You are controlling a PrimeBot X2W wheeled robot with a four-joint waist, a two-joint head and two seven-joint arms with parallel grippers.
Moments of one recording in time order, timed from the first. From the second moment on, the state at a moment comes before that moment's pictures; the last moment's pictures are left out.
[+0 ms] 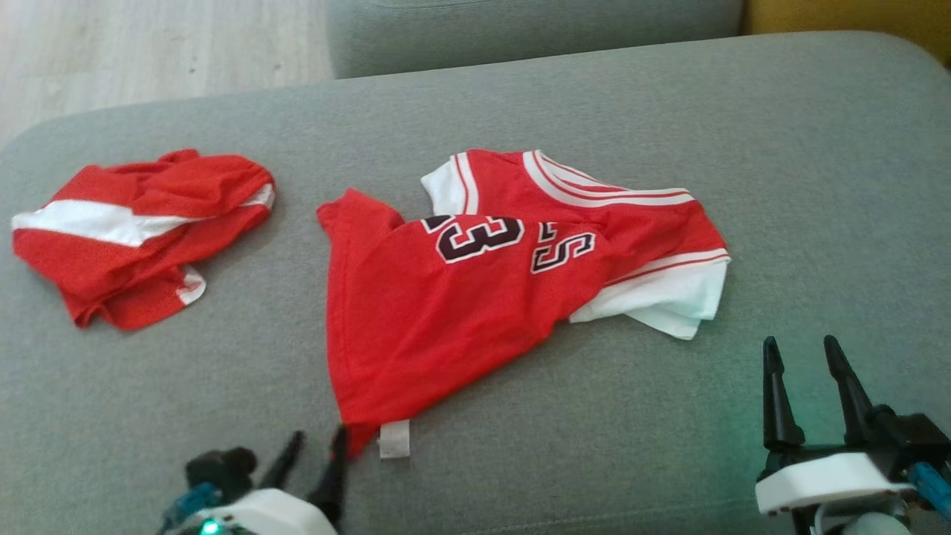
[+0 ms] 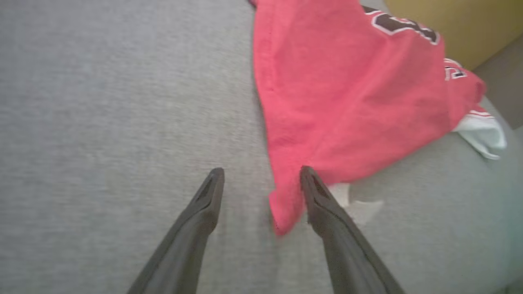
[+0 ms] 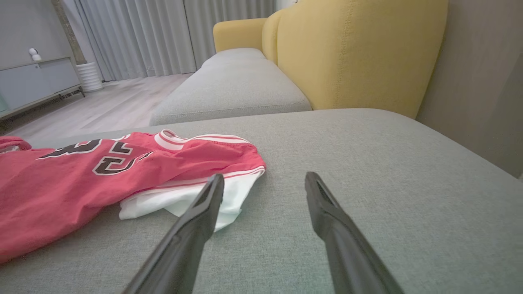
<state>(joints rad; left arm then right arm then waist) 0.01 0.28 -0.60 0.33 -0.79 0.12 -0.24 0.07 -0.04 -0.08 0.22 0.08 0.13 -0.25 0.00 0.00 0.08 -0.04</state>
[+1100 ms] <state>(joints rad) 0.14 0.06 -0.11 0.10 -0.19 -0.03 -0.25 0.08 -0.04 -0.10 0.20 0.06 0.13 -0.25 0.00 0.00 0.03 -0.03</state>
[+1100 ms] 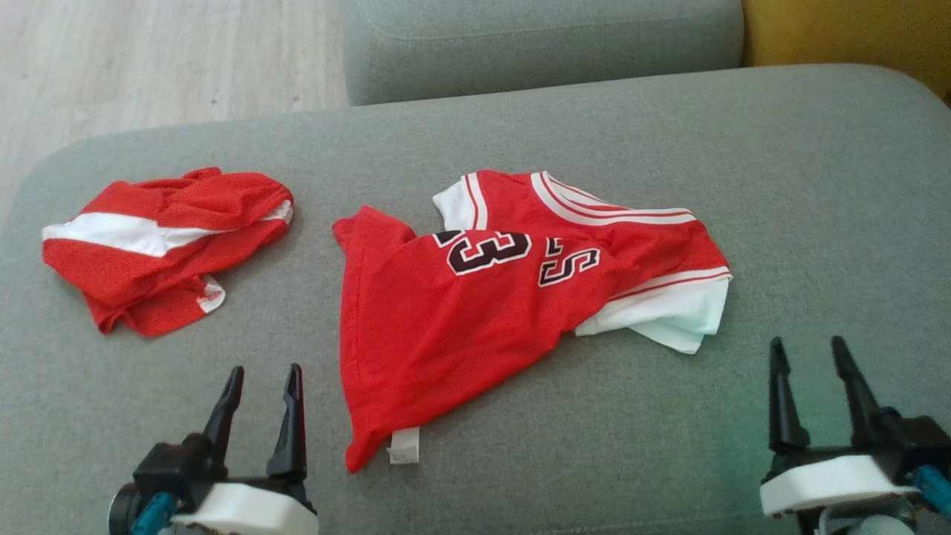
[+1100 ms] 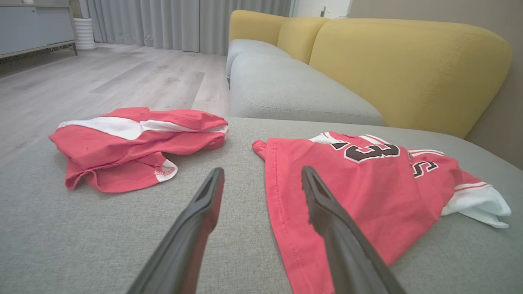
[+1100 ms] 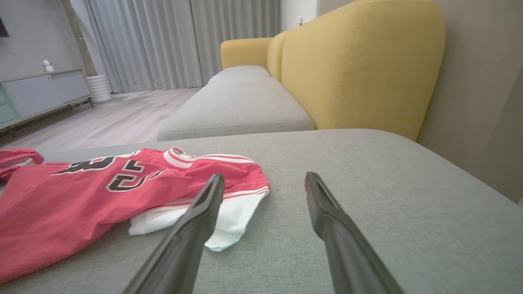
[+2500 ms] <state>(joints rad) 0.16 0.09 -0.28 0.08 -0.16 -0.05 0.19 -0.05 -0.04 -0.06 0.30 0.03 0.13 0.23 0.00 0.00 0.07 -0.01</state>
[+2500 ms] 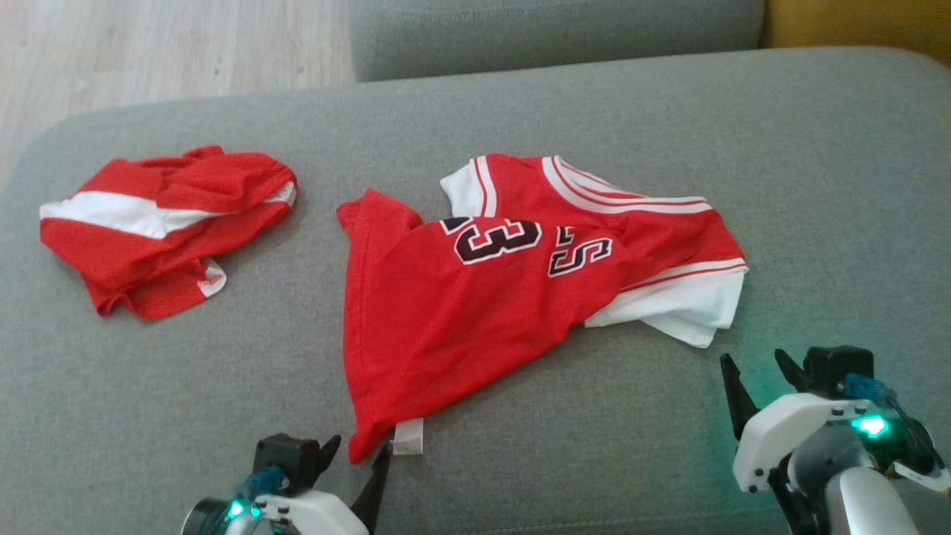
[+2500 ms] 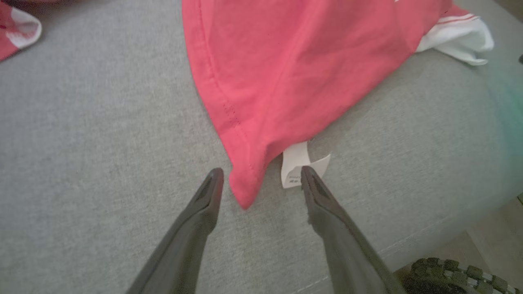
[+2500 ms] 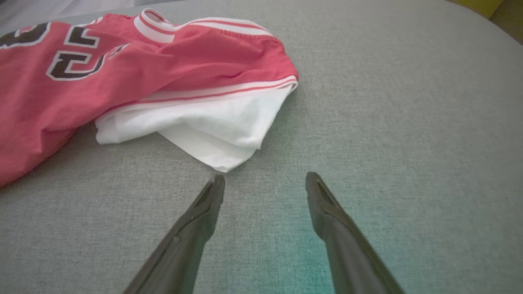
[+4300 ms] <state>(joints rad) -0.02 0.19 -0.18 -0.58 -0.43 -0.08 0.35 -0.22 -0.04 -0.30 -0.43 0.93 0.13 0.52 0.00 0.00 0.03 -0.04</state>
